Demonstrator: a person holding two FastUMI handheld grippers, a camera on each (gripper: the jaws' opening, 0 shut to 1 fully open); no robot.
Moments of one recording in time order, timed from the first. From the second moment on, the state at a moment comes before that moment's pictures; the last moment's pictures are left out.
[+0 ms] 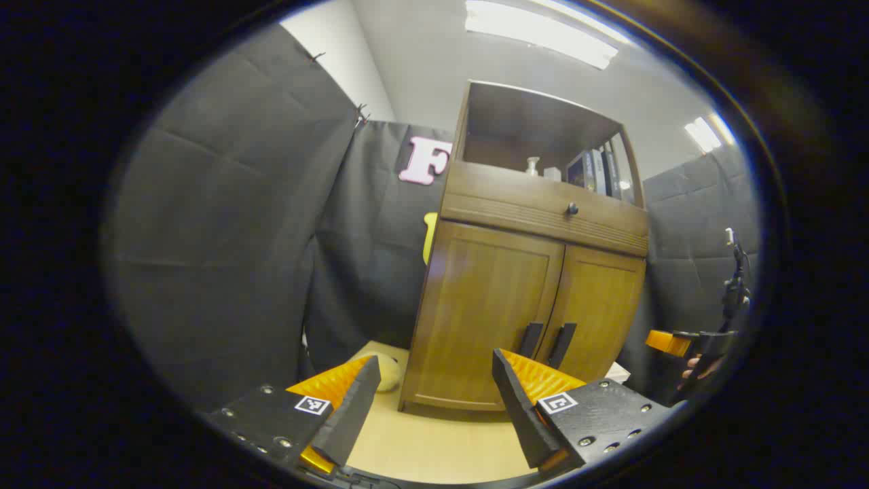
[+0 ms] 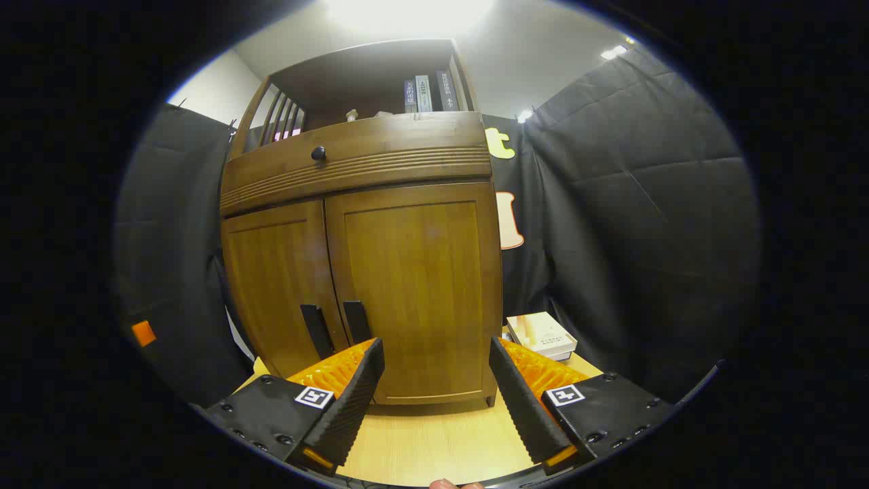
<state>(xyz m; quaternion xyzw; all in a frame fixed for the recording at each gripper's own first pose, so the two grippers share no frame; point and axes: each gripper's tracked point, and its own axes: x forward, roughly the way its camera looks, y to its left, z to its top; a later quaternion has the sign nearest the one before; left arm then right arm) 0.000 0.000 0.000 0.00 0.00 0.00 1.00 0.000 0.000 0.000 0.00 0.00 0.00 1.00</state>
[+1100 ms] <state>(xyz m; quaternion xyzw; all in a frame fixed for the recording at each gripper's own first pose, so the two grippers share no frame) 0.050 -0.010 -0.010 -0.05 0.02 0.04 1.00 0.037 0.006 -0.026 0.00 0.05 0.04 1.00</state>
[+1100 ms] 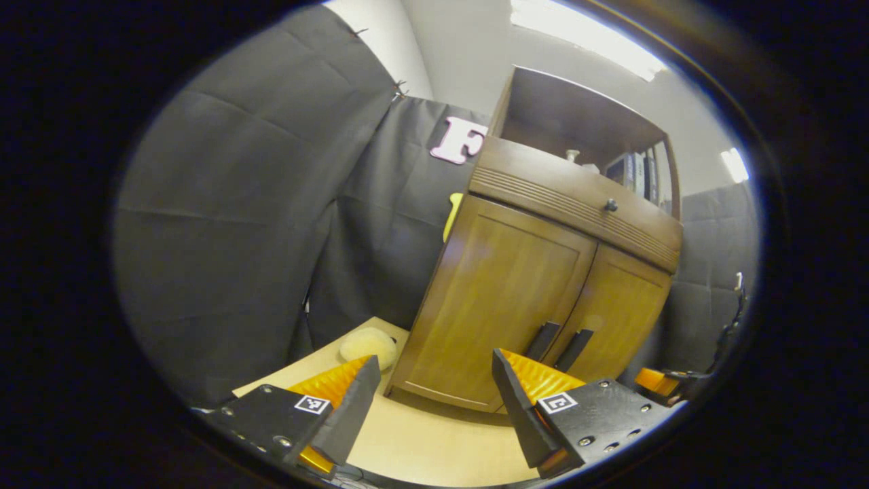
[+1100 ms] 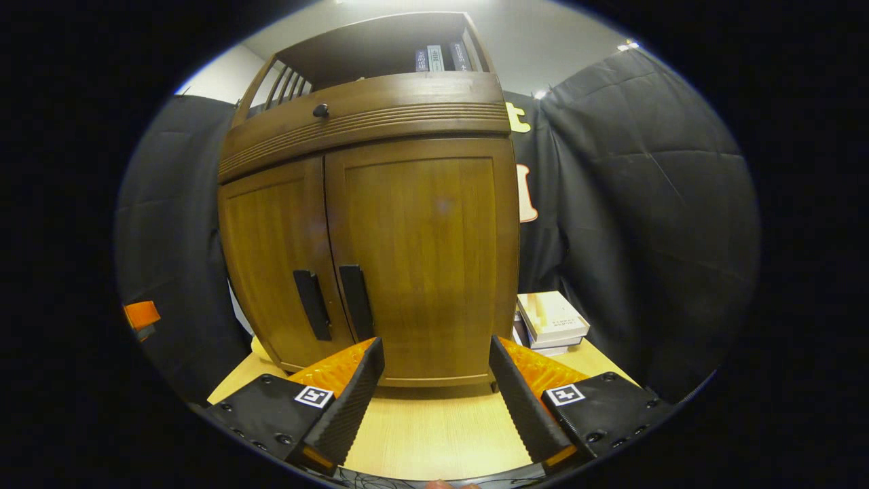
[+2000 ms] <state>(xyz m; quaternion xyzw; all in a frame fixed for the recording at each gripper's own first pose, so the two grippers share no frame) 0.074 -0.033 -0.026 0.06 0.04 0.09 0.99 0.159 0.113 0.002 0.01 0.03 0.14 0.99</state>
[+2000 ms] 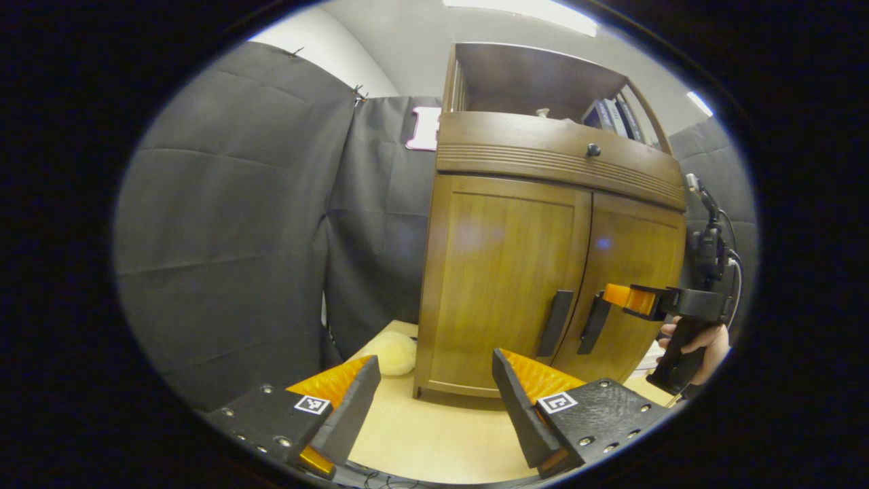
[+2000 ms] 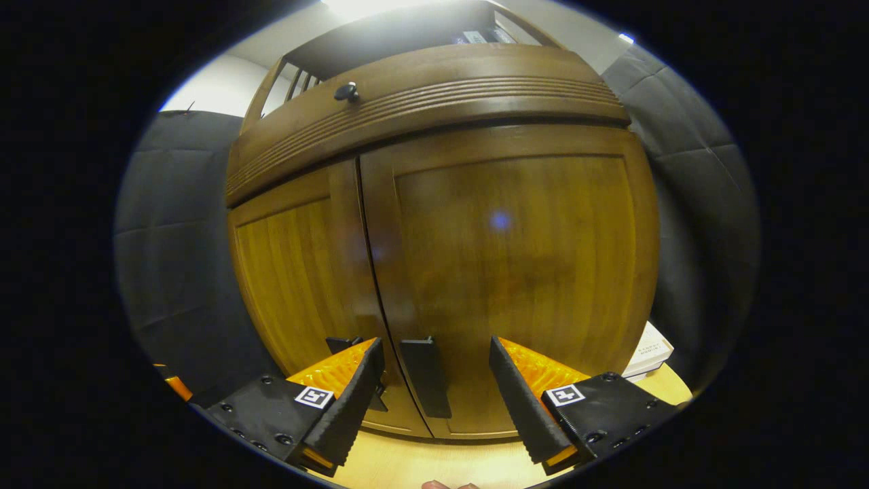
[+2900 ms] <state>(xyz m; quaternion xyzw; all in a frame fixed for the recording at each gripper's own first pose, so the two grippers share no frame) 0.075 -0.019 -0.038 0.07 0.07 0.17 0.98 0.199 0.137 -0.044 -0.04 0.07 0.14 0.99</state>
